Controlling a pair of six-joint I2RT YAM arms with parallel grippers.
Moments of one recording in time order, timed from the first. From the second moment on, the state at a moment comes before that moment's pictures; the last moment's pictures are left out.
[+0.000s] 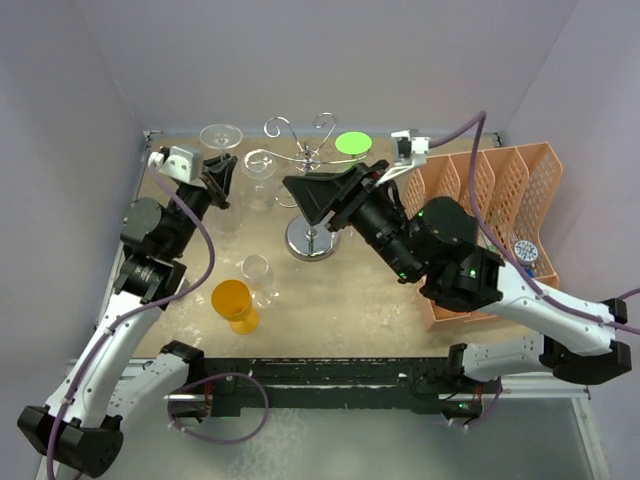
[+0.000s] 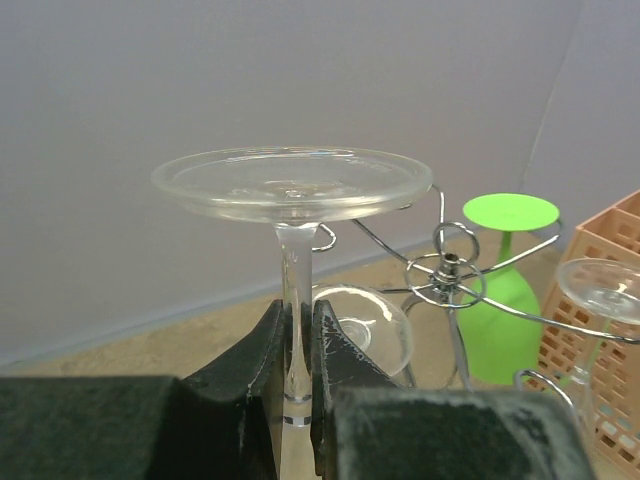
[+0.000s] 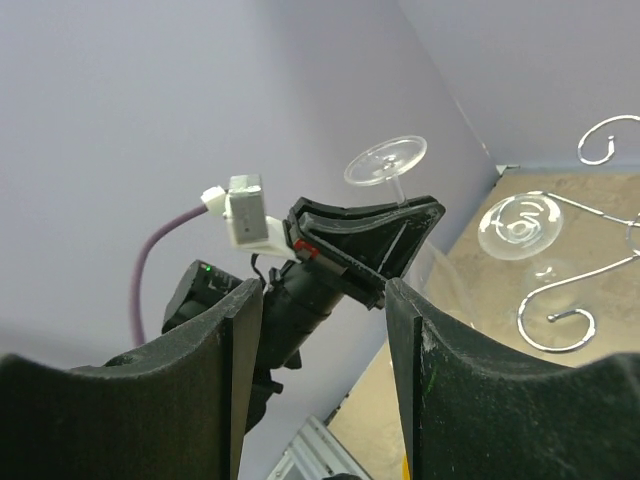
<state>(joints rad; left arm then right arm) -0.34 0.83 0.93 0.18 0.10 -0.04 1.27 1.22 1.54 -0.07 0.56 0.56</state>
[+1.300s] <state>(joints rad) -0.14 1.26 1.16 0.22 0.10 -0.10 1.27 0.90 1.23 -0.03 0.77 0.41</state>
